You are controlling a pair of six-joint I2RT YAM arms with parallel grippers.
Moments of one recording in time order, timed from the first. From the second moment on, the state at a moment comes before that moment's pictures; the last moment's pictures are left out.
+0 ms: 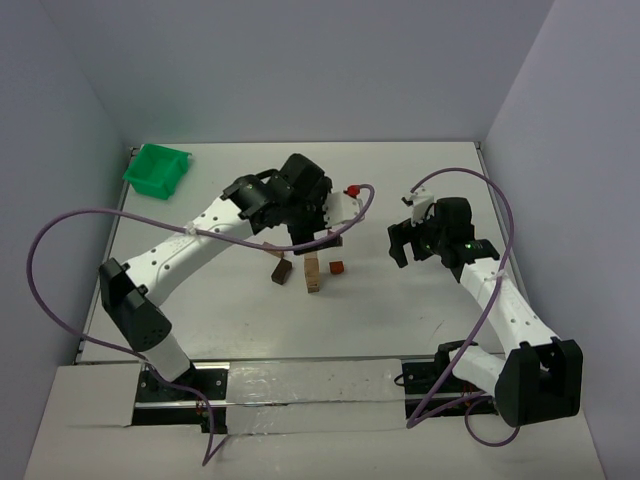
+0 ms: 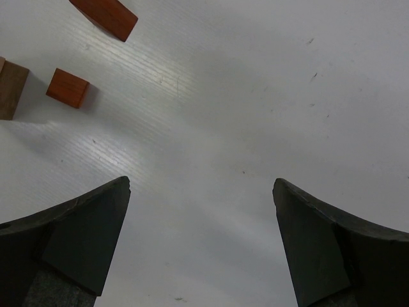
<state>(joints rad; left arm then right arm) -0.87 1.68 1.70 -0.94 0.08 0.66 0.12 1.08 0.76 -0.43 -0.30 -0.24</state>
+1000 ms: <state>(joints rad) -0.26 1.64 1.20 -0.81 0.62 1.54 0.12 1.14 0.77 -0.43 -0.30 -0.24</state>
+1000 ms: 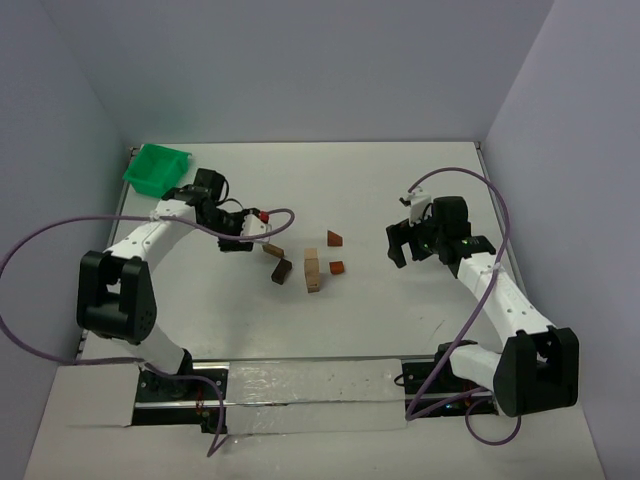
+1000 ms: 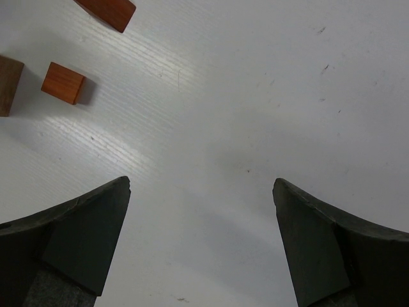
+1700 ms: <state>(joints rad) -0.34 1.86 1.27 -0.80 0.66 1.71 0.12 1.18 0.79 -0.43 -0.30 -0.24</state>
